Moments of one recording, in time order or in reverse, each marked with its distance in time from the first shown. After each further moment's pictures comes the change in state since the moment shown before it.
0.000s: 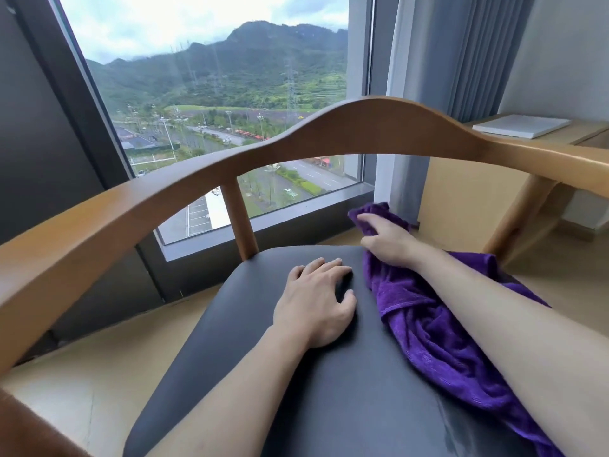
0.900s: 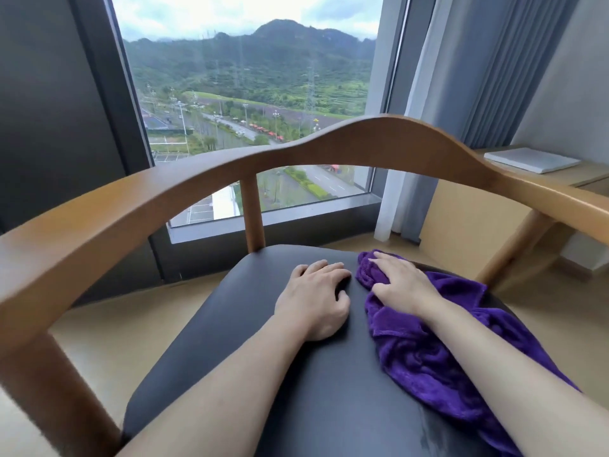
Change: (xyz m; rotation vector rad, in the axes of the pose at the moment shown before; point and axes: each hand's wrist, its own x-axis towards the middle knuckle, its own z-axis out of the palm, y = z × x) left_hand -0.002 0.004 -0.009 0.002 -0.044 -0.032; right_hand -0.062 0.007 0.009 -0.241 -0.080 -0.031
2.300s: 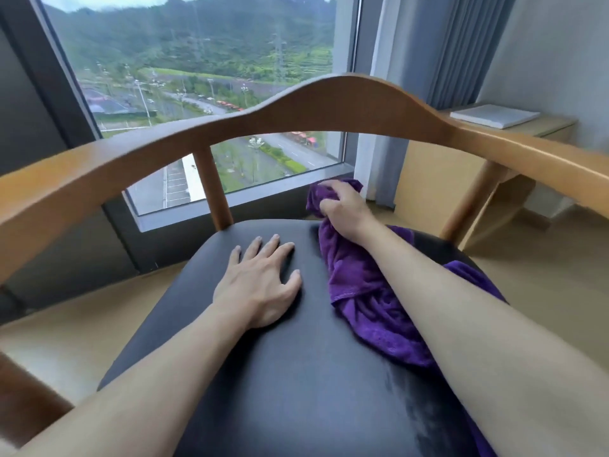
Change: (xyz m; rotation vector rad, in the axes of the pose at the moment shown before) left_hand -0.031 -0.018 -0.013 0.169 -0.079 -0.127; right_hand 0.034 -0.043 -0.021 0.492 0.230 -0.028
